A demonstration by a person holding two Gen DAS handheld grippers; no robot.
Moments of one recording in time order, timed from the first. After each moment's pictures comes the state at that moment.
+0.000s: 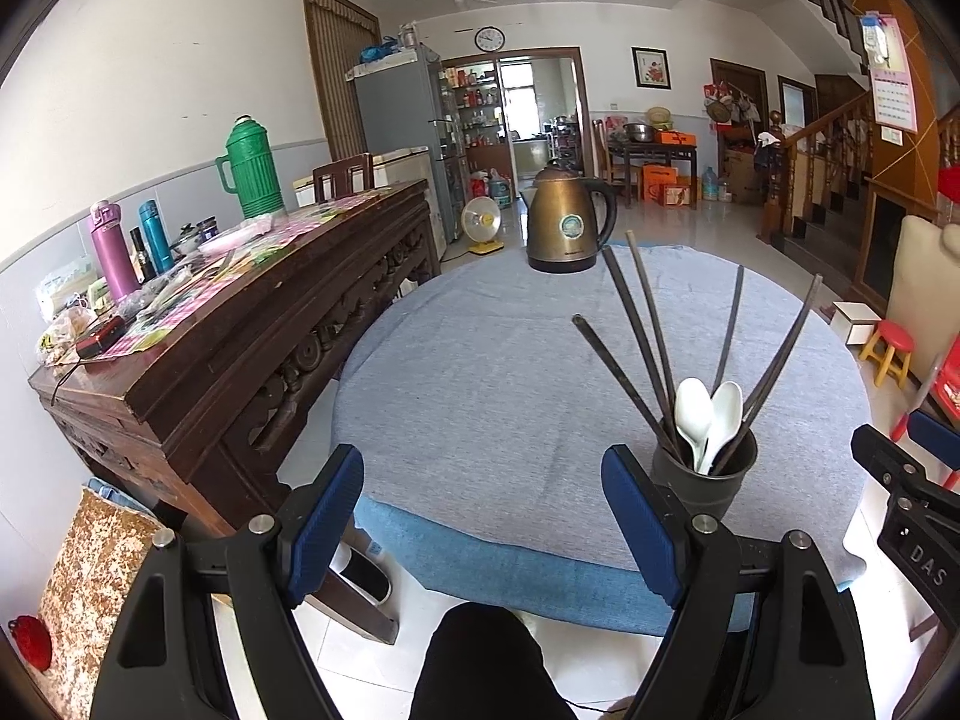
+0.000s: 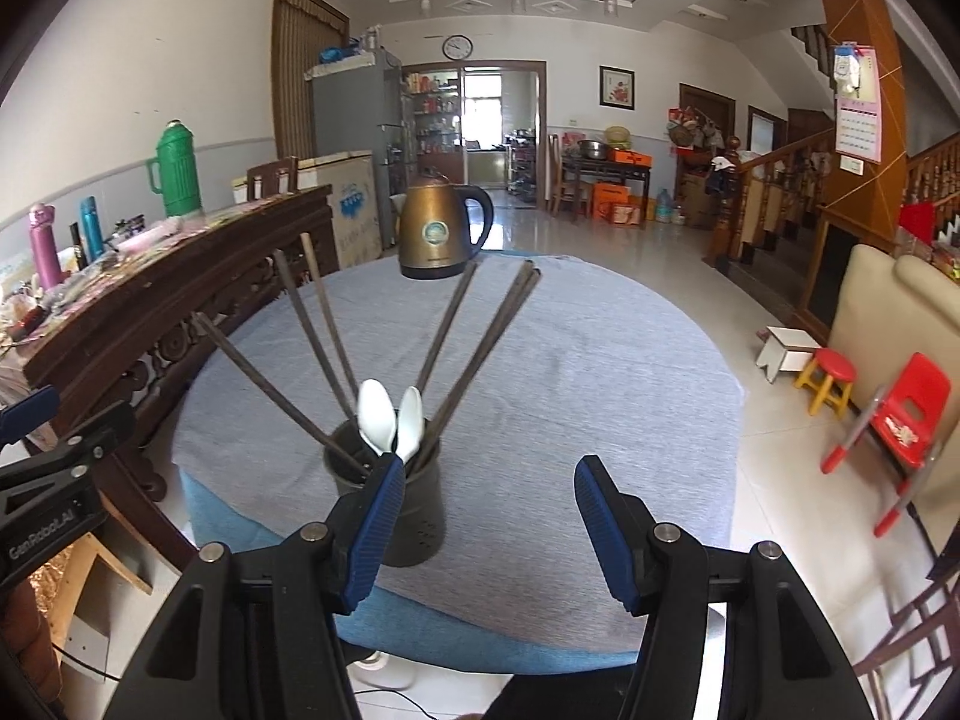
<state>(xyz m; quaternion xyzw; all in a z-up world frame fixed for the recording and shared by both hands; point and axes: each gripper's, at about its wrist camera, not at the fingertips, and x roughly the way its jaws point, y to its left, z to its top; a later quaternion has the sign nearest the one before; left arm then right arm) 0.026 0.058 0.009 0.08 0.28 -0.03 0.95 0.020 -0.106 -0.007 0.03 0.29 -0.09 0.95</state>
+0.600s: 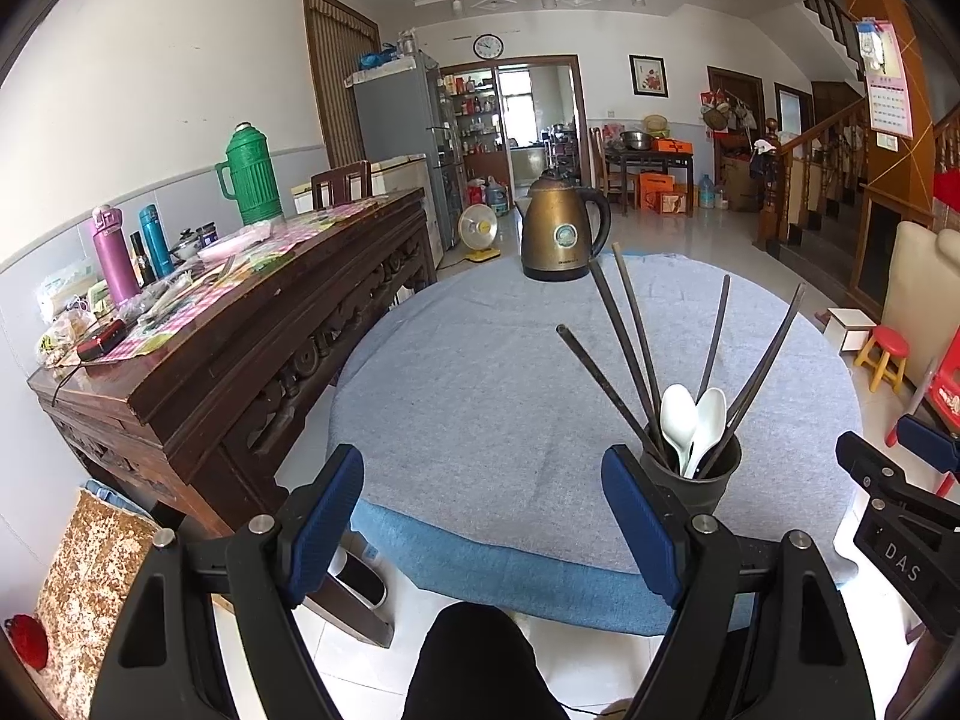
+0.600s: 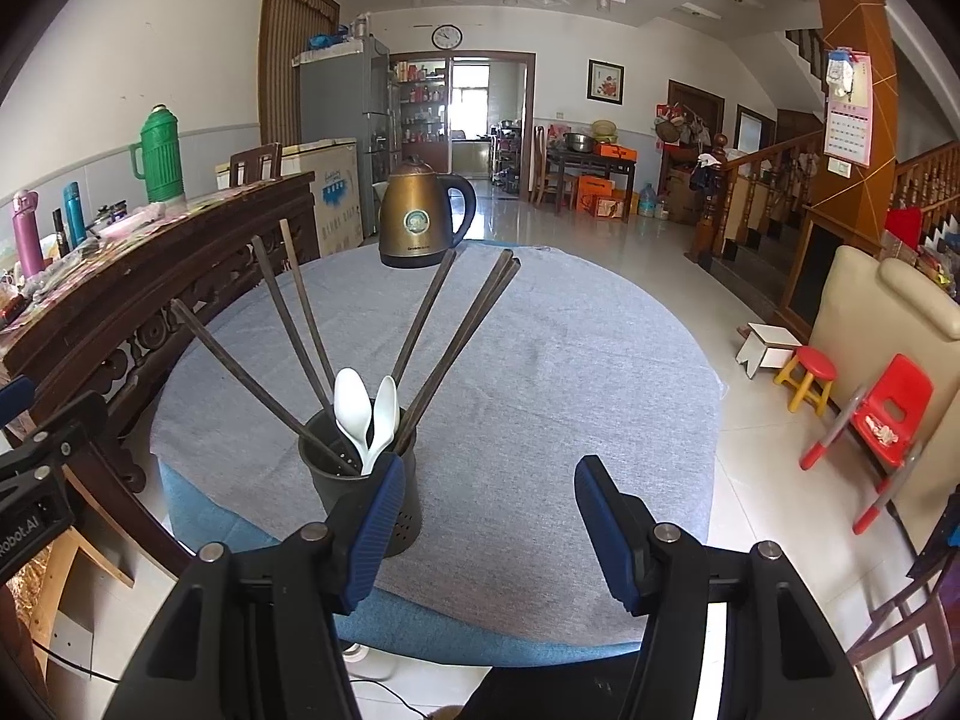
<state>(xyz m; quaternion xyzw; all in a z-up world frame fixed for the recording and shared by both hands) 0.012 0.053 0.017 0.08 0.27 -0.03 0.96 0.016 -0.109 -0.005 0.02 0.31 -0.11 0.95</state>
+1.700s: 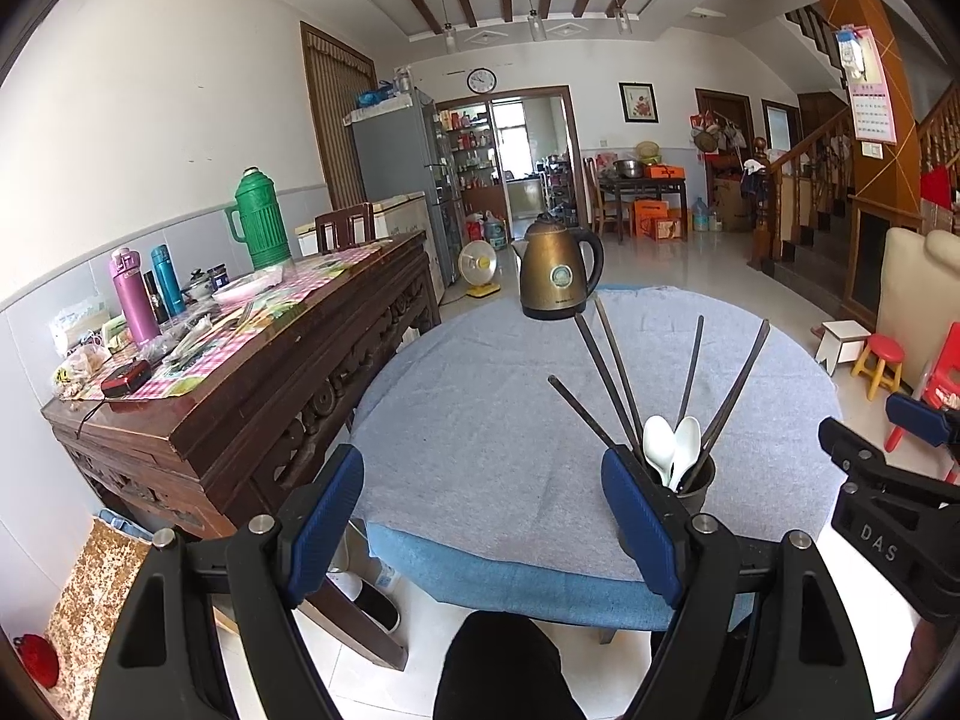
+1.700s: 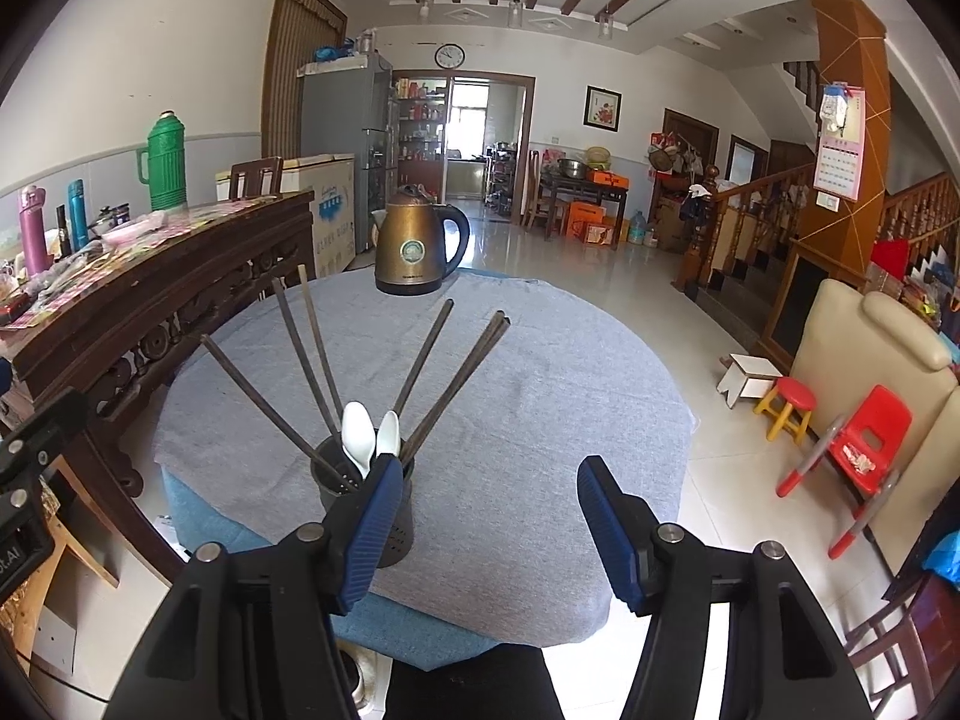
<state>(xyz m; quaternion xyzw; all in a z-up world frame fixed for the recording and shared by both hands) -0.023 0.057 0.050 0.09 0.23 -0.03 0.97 -0.009 -0.099 0.035 -0.01 0.28 -0.12 0.95</state>
